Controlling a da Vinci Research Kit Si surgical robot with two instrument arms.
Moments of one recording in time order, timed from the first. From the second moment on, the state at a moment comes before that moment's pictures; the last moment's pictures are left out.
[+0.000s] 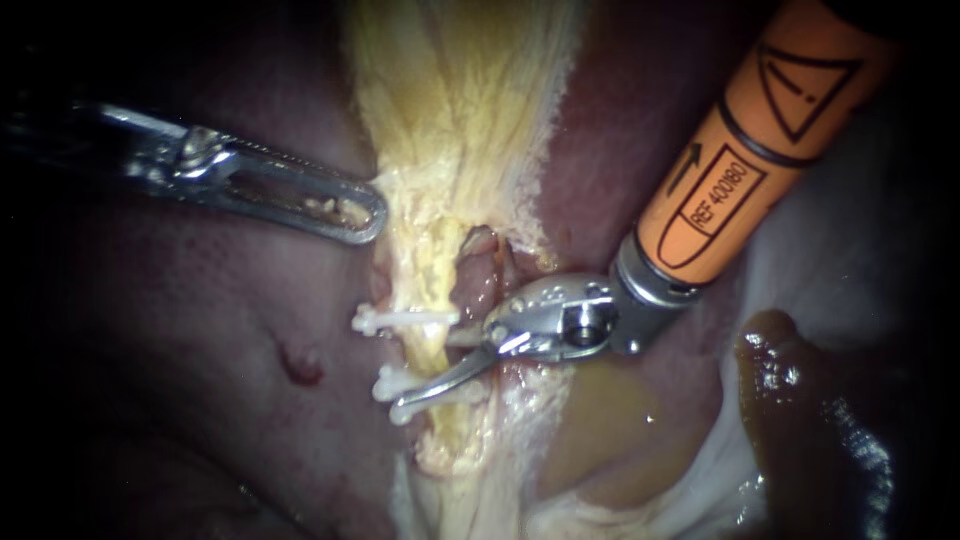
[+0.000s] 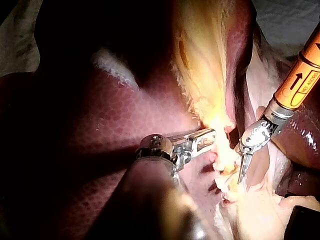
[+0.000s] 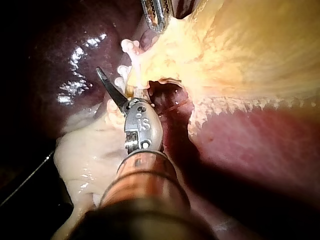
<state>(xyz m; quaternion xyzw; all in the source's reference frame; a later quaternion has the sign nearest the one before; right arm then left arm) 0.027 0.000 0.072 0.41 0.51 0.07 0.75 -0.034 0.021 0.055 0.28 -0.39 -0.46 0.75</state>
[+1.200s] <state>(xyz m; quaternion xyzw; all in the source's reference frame) 0.029 -0.001 0.065 0.41 0.55 0.09 0.72 -0.033 0.022 0.055 0.28 -0.39 -0.46 0.75</state>
